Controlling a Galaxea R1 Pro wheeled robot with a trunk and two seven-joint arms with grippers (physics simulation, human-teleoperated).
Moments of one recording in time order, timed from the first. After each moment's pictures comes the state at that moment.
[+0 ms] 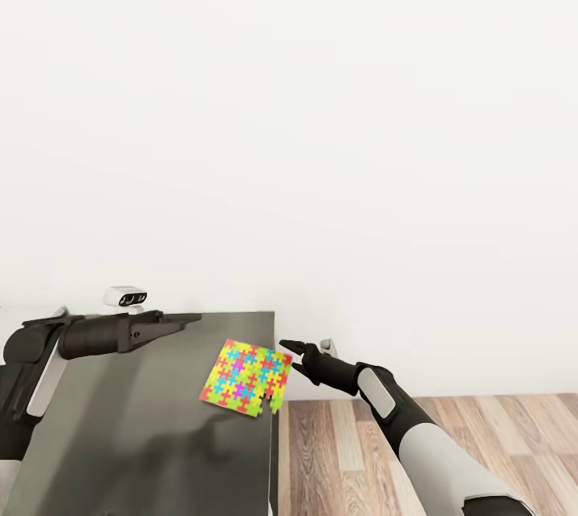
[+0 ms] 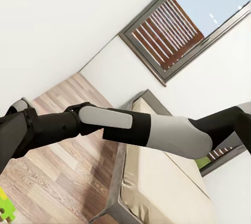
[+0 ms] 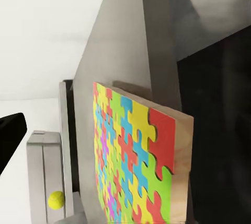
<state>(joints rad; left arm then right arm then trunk) -0.54 0.34 0.12 -1.41 0.32 0.99 -1.57 -0.72 0.11 0.04 -0.48 -0.74 0.63 0.60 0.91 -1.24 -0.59</state>
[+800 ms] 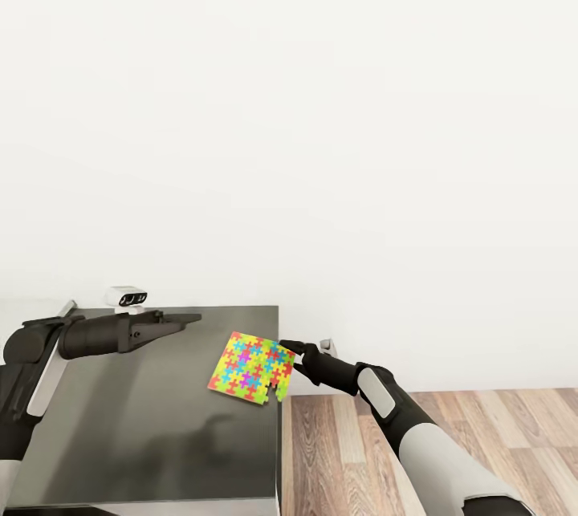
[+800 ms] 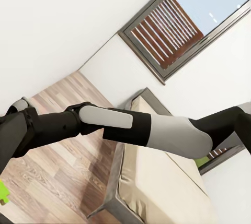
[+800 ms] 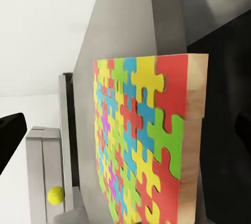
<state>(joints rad) -0.54 0.34 0.12 -1.41 0.32 0.99 -1.57 -0.72 0.11 0.04 -0.48 -0.74 0.63 0.60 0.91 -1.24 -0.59</state>
